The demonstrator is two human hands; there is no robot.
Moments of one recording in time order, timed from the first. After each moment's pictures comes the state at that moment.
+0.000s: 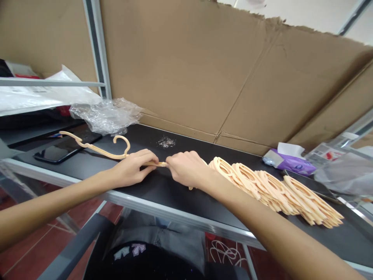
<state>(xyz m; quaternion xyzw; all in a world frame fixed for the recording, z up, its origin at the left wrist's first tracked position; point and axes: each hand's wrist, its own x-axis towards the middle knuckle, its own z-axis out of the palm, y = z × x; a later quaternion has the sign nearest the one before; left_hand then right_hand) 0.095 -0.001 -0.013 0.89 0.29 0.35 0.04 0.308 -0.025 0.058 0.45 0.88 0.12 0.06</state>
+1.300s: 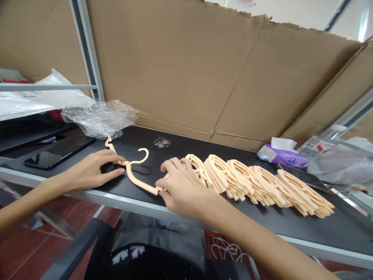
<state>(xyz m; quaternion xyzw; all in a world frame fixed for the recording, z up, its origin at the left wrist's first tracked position) 0.015 -0.010 -0.005 0.86 0.44 0.26 0.01 0.316 -0.081 0.050 0.40 0.91 0.03 -0.08</state>
